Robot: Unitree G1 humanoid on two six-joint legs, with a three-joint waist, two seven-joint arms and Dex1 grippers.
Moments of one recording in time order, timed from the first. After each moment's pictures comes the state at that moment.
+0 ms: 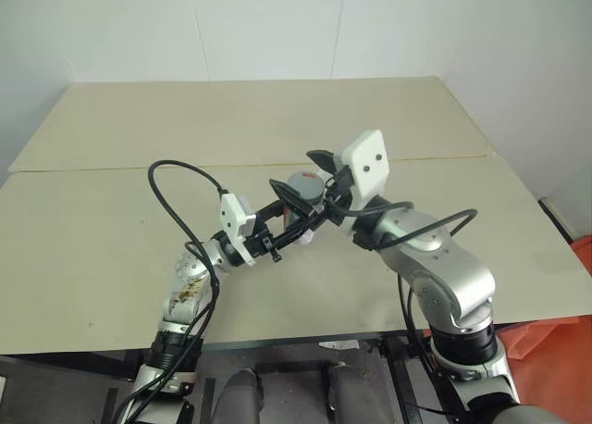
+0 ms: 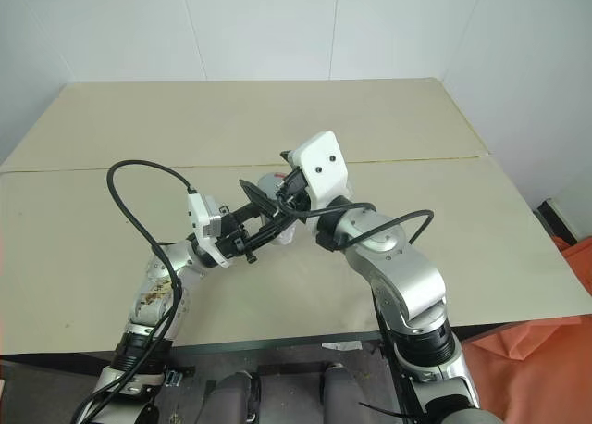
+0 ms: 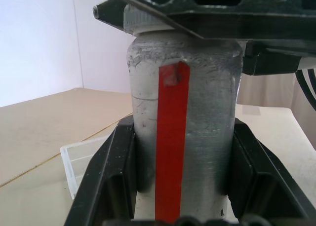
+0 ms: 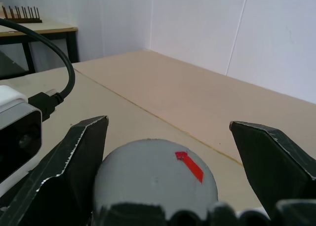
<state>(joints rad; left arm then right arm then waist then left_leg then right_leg) -0.36 0.22 -0.05 0.01 -0.40 -0.02 -0.90 -0.56 -0.25 0.17 -0.56 0.37 0.77 0.28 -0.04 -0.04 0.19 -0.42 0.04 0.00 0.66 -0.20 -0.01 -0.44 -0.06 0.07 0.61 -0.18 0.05</state>
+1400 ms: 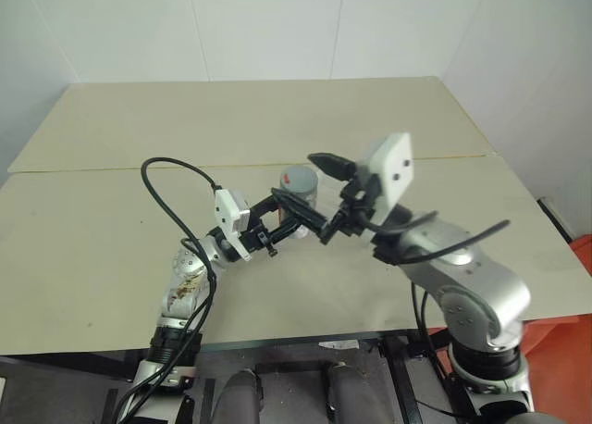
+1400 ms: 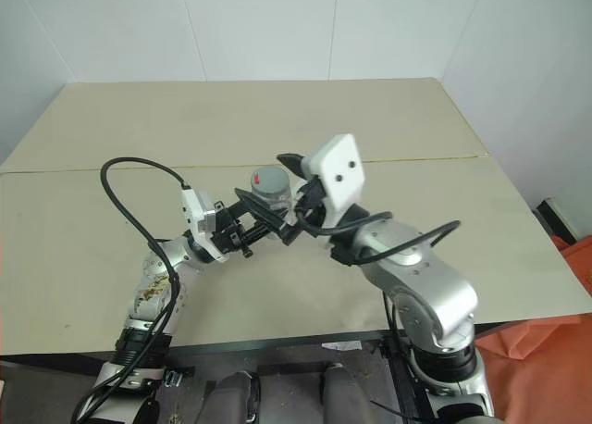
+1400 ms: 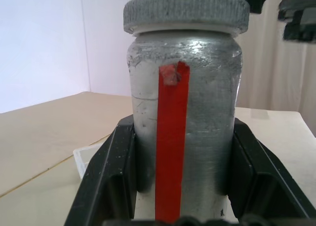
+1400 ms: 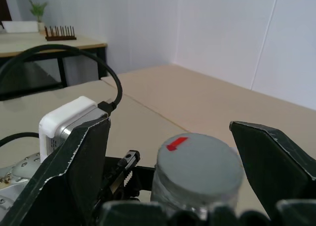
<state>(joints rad) -0.38 0.22 -0.03 0.05 -0.40 -0.05 -0.91 -0.54 -0.29 0.15 -0.65 0.50 0.79 0.30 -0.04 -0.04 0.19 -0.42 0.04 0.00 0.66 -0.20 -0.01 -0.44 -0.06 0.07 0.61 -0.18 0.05</state>
